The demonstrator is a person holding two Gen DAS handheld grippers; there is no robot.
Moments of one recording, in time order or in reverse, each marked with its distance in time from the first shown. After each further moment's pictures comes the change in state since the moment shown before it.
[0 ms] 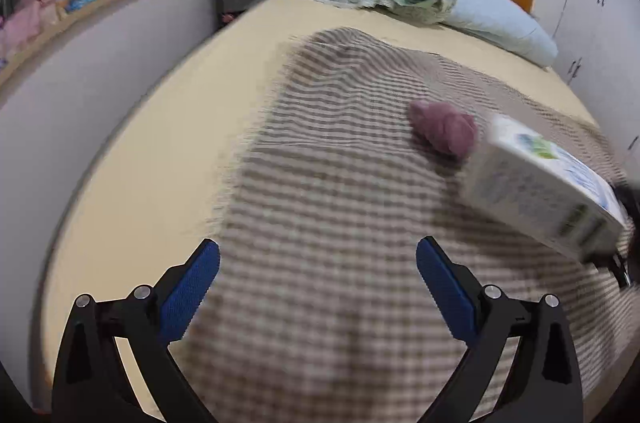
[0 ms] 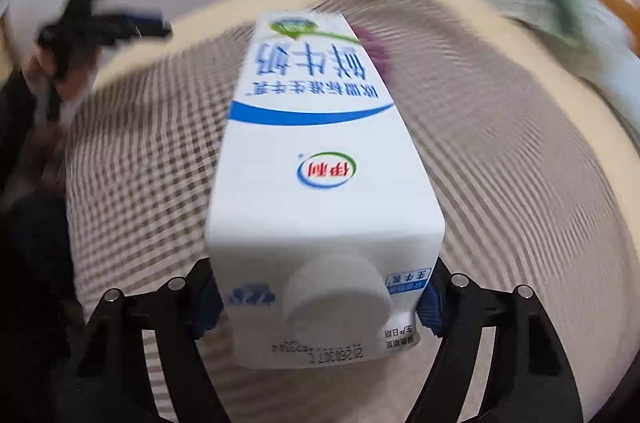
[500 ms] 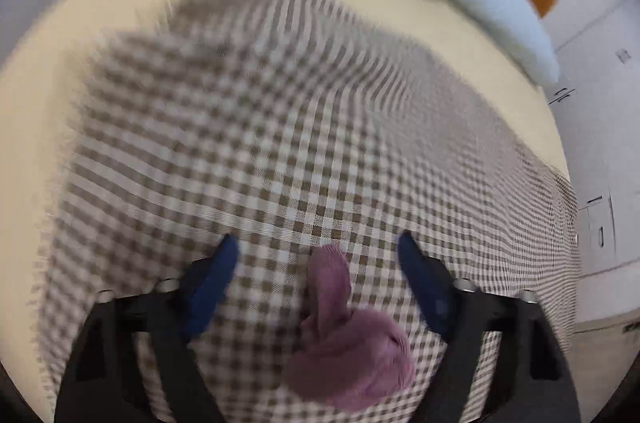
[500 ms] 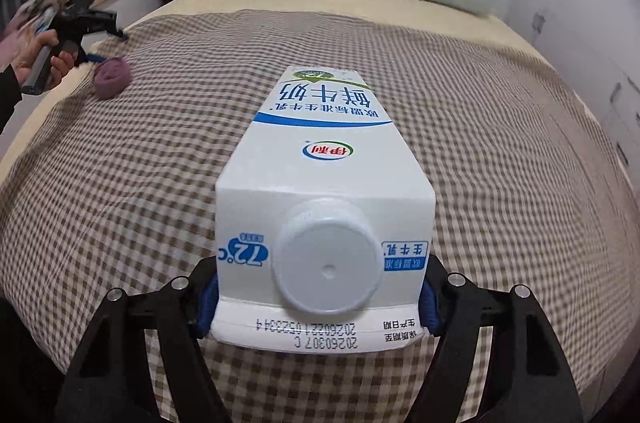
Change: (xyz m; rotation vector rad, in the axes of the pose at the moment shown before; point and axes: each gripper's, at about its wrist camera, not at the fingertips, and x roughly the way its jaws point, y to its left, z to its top) left arm 0.206 -0.077 0.175 -0.190 0.354 -0.234; right arm -0.086 -0.024 -0.163 0.651 -0.059 -0.514
